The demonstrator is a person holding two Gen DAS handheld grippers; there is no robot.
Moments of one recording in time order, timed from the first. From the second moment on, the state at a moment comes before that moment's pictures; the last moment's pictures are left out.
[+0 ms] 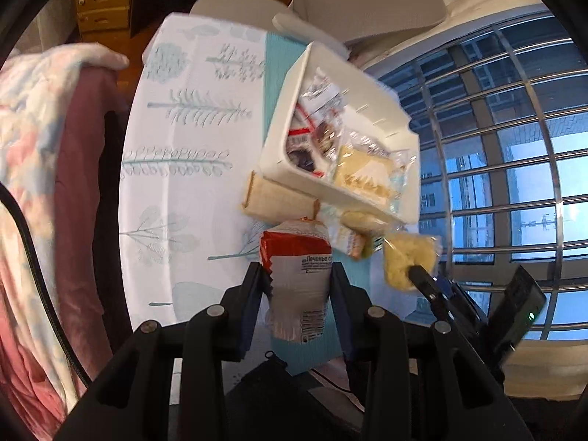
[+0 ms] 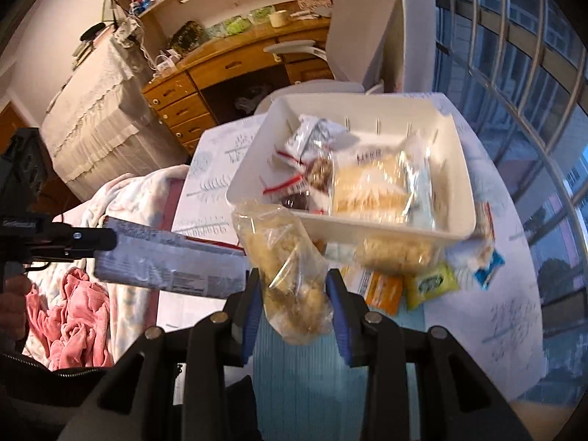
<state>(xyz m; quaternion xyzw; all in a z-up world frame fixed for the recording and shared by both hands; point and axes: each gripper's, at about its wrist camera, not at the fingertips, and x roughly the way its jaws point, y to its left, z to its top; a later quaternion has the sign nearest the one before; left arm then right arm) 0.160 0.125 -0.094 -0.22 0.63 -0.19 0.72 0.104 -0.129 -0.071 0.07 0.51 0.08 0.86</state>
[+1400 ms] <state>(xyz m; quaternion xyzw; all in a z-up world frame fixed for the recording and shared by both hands) 0.324 -0.070 -0.105 -0.26 0.54 -0.20 0.77 0.261 -0.279 -0.110 0.13 0.52 0.11 0.84</state>
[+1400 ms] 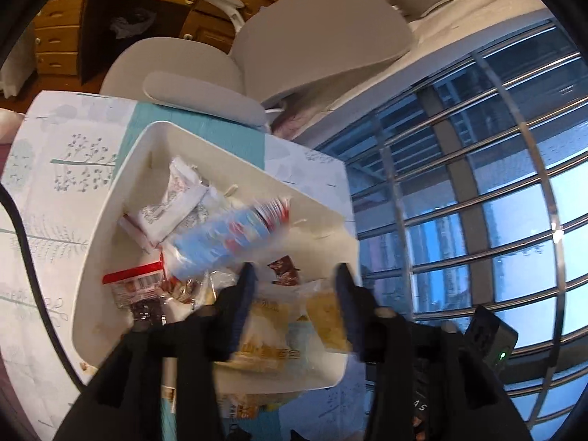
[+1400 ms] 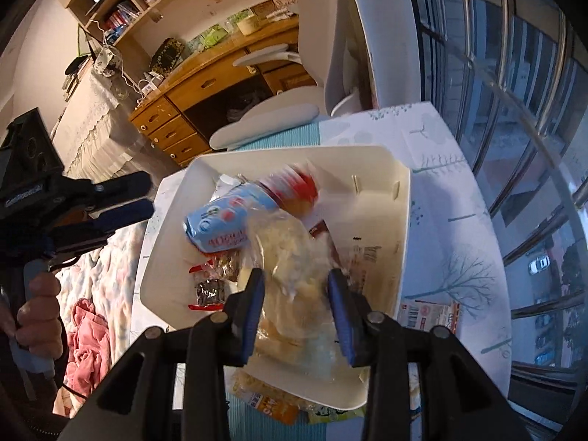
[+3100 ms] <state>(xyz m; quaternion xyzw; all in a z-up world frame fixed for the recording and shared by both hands) 0.068 0.026 -0.071 -0.15 0.55 -0.17 0.81 0.035 -0.205 -0.081 0.12 0.48 -0.01 0.87</state>
